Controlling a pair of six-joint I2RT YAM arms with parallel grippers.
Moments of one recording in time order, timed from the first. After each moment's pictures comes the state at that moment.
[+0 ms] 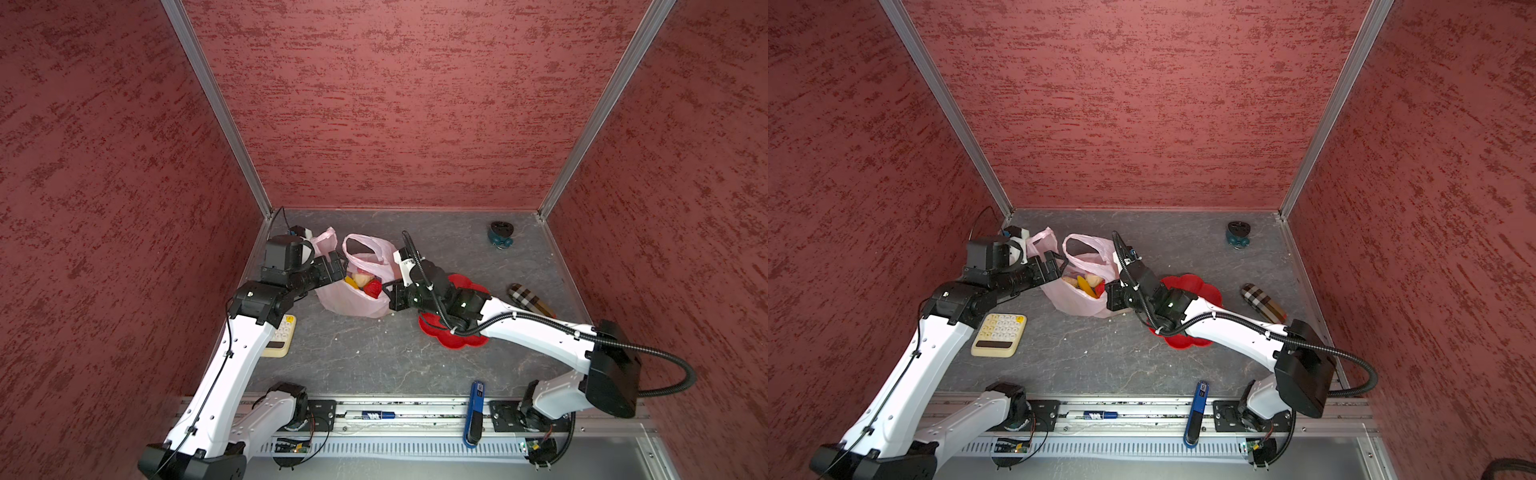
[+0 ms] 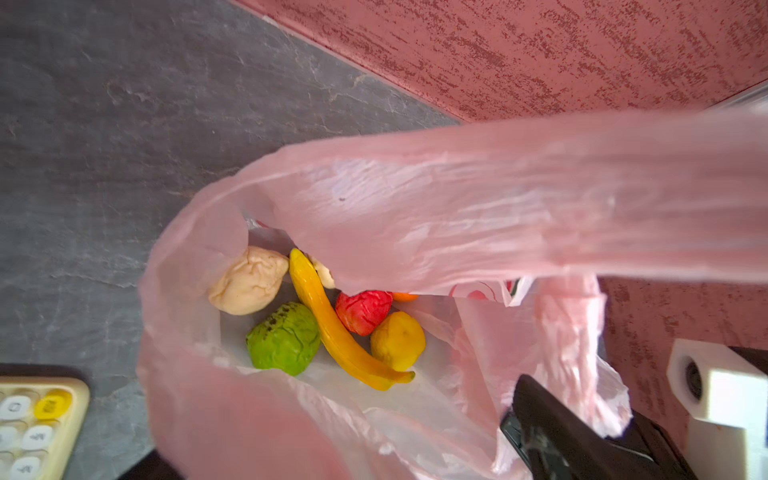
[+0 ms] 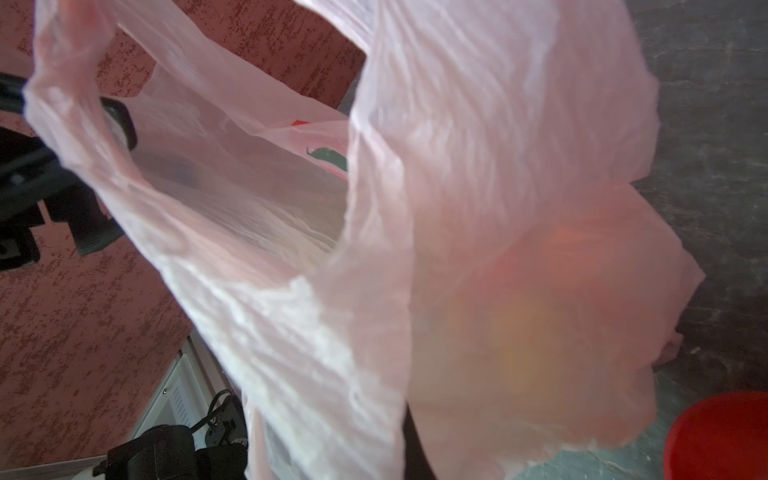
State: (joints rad) left arm -0.20 1.00 1.14 -0.80 0.15 -0.49; right arm 0.96 1.48 1.11 -0.12 0.01 0.67
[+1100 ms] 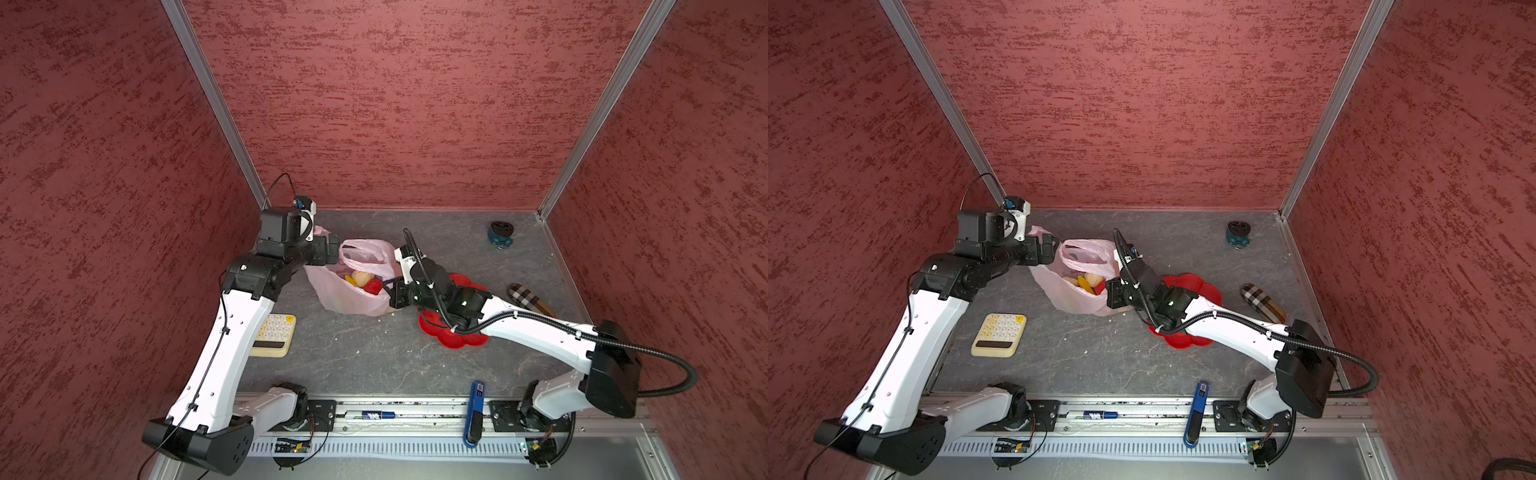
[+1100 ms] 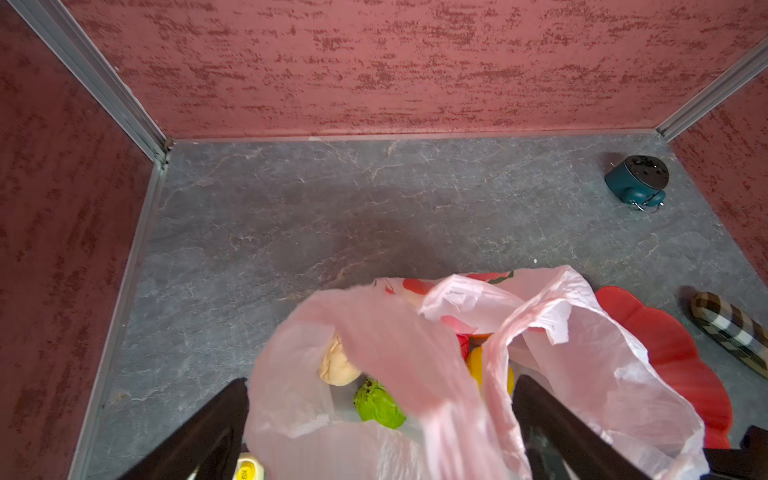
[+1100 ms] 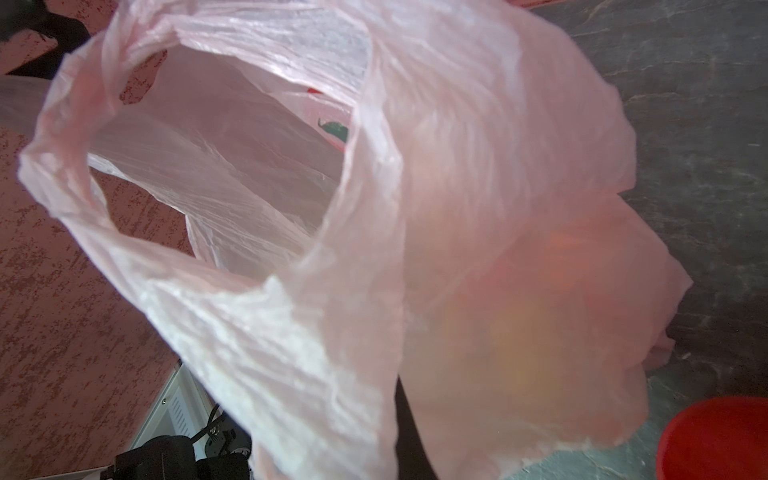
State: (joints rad) left arm -0.21 1.15 1.45 -0.93 -0.03 -0.12; right arm 0.95 1.48 1.13 -0.13 0.02 0.67
